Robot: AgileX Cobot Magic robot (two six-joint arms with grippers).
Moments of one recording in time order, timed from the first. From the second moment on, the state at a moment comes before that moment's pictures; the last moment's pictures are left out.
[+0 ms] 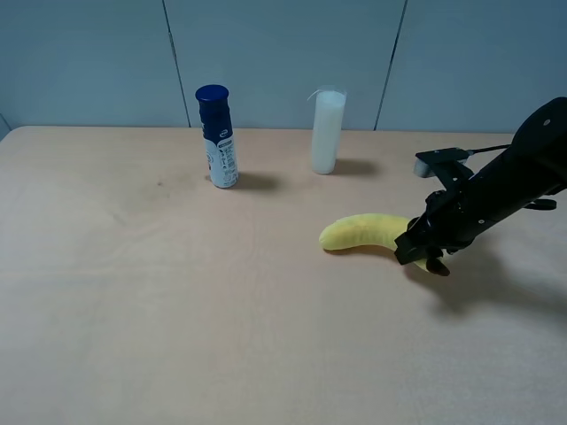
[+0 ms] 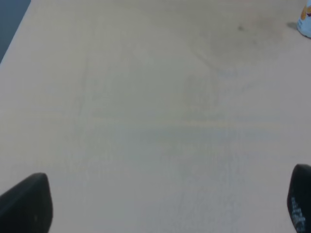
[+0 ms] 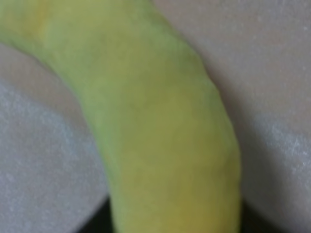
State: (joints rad) left arm 0.07 0.00 -0.50 0.06 1.06 -0.07; right arm 0.21 1.71 -0.75 0.59 0.46 -0.74
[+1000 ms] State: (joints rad) left arm 0.07 0.00 -0.50 0.06 1.06 -0.07; right arm 0.21 1.35 -0.92 0.30 0.79 -0.34
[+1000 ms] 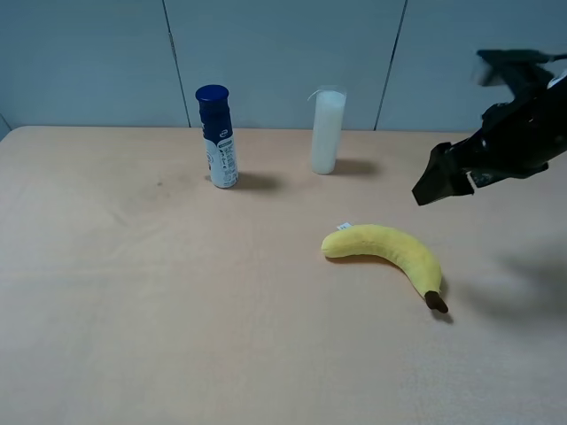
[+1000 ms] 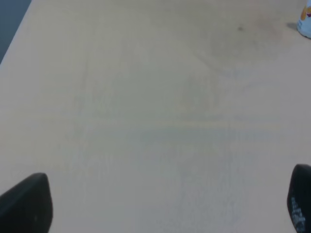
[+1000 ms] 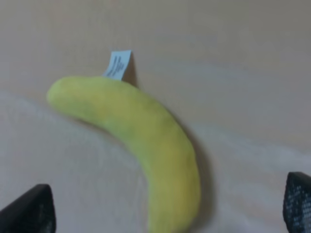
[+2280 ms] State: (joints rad) left arm 0.07 0.00 -0.50 0.06 1.06 -0.07; right arm 0.21 0.14 -0.54 0.07 1.06 -0.03
